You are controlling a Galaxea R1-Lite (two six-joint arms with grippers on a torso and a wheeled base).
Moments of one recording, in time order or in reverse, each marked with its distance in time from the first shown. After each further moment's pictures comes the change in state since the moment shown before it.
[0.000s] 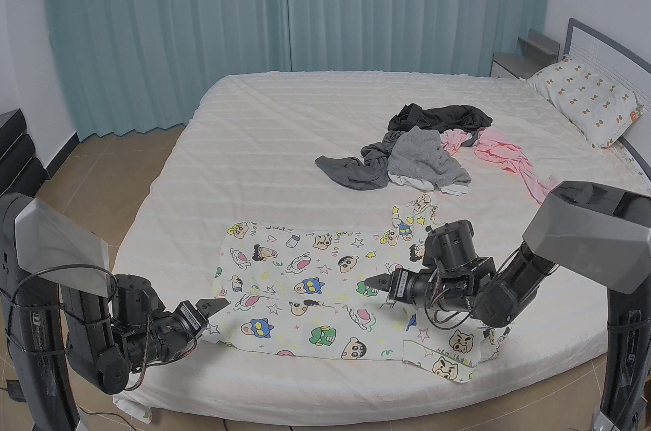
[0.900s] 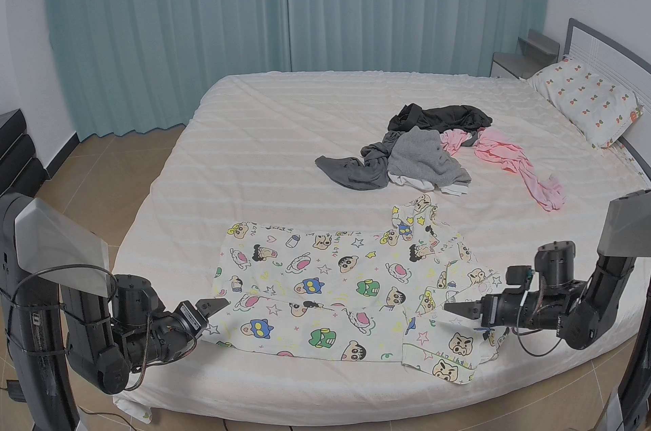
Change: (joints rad) left arm 0.000 0.000 0.000 0.000 0.000 0.000; right arm -0.361 -0.146 0.602 -0.524 0.343 -0.418
